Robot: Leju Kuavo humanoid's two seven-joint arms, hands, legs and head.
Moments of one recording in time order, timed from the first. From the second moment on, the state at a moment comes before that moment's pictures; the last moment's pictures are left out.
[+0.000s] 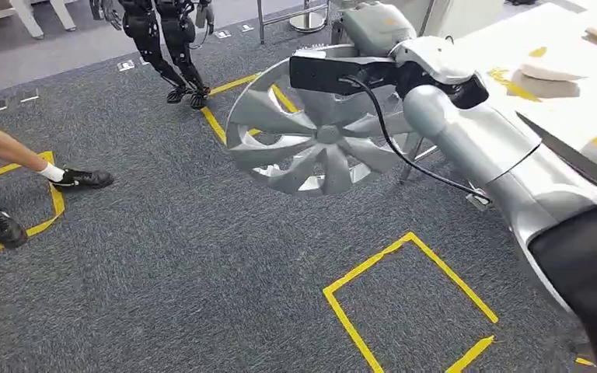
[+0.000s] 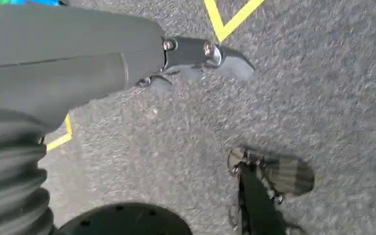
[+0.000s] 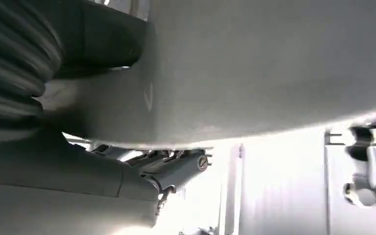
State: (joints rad) left arm -0.09 -0.13 1.13 -0.18 -0.89 0.02 -0.07; right arm -1.26 -0.33 0.70 -1.10 0.62 0.18 0.19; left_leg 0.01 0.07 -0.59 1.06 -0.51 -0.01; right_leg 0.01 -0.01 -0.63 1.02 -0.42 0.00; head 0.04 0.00
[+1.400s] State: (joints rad) left arm -0.10 -0.10 1.11 -0.18 -0.95 0.01 -0.06; right arm -1.21 -0.40 0.68 -1.19 0.56 0.17 0.15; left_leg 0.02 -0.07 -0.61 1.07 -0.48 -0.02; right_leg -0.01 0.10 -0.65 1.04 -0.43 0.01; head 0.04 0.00
